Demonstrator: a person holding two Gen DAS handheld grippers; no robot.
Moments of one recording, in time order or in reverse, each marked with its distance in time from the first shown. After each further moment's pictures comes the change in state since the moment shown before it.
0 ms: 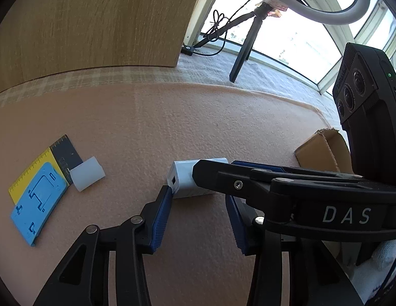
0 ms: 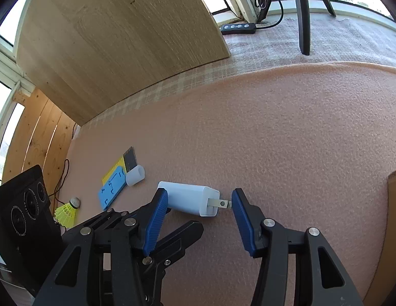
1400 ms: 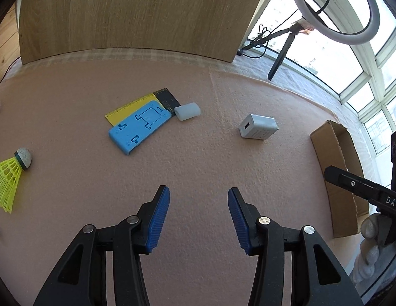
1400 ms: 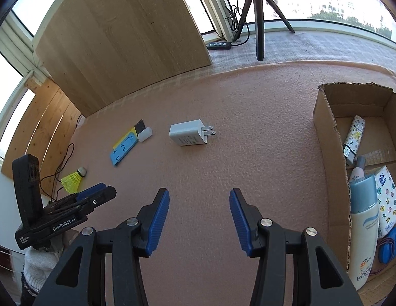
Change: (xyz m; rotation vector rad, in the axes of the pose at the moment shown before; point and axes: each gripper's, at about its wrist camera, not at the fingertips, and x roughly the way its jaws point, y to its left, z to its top) left arm -0.097 0.055 -0.063 -0.135 0.020 0.125; right arm -0.091 0.008 -0.078 -0.021 -0.090 -0.105
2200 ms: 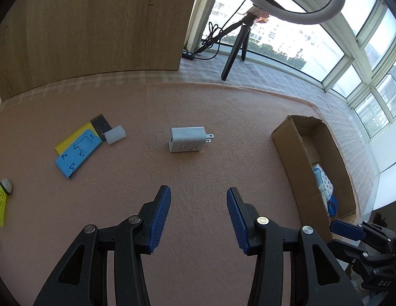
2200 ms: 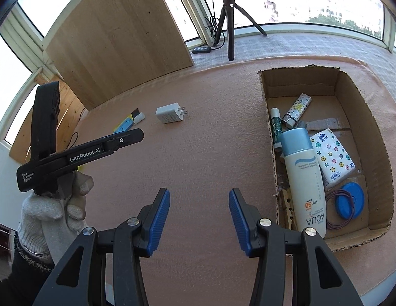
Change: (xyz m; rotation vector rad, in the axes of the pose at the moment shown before) left arm -0.011 -0.095 0.010 0.092 -0.014 -0.008; right arm -0.085 -0.032 -0.061 -0.024 -0.017 -0.018
